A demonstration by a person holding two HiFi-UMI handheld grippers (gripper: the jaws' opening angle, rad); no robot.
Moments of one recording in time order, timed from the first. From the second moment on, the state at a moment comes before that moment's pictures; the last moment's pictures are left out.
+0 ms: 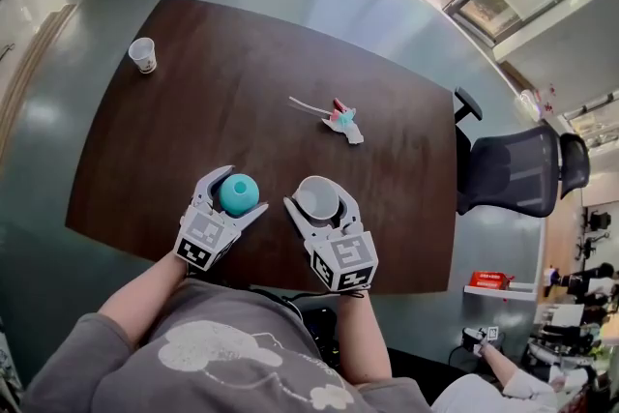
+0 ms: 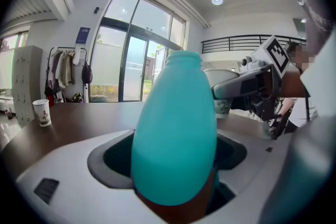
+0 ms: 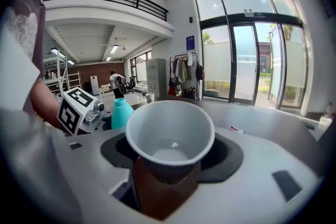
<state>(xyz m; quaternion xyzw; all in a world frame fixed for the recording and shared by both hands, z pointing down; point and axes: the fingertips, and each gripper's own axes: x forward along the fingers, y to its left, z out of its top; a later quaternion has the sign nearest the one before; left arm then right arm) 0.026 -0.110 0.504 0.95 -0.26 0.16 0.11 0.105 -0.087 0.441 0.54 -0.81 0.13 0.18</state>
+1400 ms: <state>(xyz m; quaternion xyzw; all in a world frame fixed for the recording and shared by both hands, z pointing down) 0.047 -0.143 0.571 0.94 -0.28 0.17 0.12 0.161 -0.103 0.573 0.67 -0.70 0.18 0.14</state>
